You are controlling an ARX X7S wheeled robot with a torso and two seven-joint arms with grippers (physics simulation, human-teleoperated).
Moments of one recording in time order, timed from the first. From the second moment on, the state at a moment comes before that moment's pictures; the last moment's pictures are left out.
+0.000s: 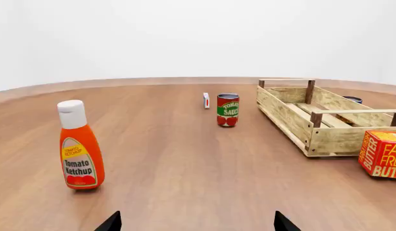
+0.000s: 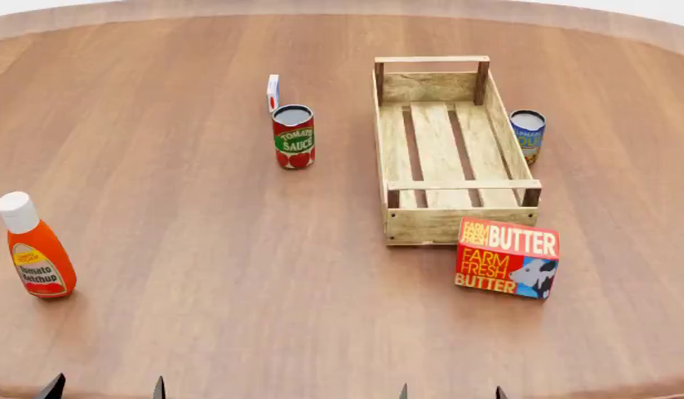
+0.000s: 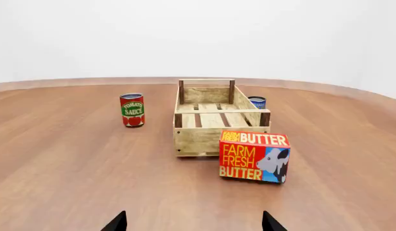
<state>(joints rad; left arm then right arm) 0.00 0.00 0.00 0.00 0.00 0.00 0.00 0.00 0.00 0.00 0.00 0.00 0.00 0.00</state>
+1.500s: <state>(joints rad) -0.01 -0.11 0.13 0.00 -0.10 0.01 -0.13 0.00 0.11 -0.15 -0.01 0.09 0.02 0.13</state>
